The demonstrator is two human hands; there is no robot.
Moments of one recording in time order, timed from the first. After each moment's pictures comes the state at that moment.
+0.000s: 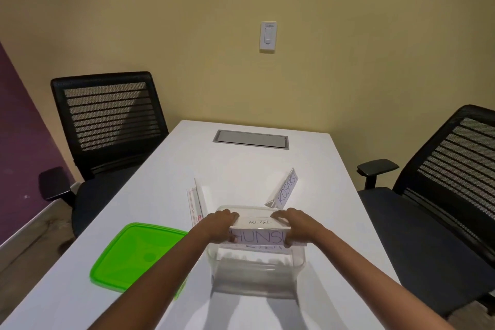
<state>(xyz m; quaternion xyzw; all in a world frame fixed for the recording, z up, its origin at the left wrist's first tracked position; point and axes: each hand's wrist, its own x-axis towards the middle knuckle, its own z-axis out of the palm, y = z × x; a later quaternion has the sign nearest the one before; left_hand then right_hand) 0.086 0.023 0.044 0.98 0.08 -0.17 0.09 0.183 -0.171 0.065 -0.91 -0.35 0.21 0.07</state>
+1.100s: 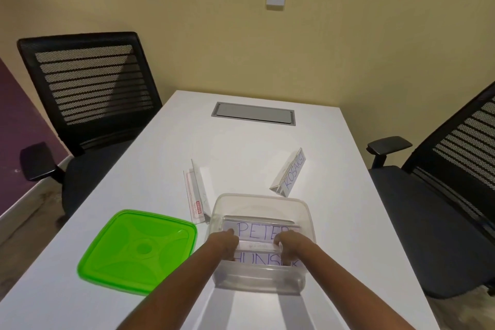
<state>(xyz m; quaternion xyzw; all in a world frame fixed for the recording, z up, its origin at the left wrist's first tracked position) 0.108 0.022 -0.045 0.94 0.08 -0.33 0.05 0.195 -0.136 -0.040 -0.89 -0.31 0.33 -0.06</state>
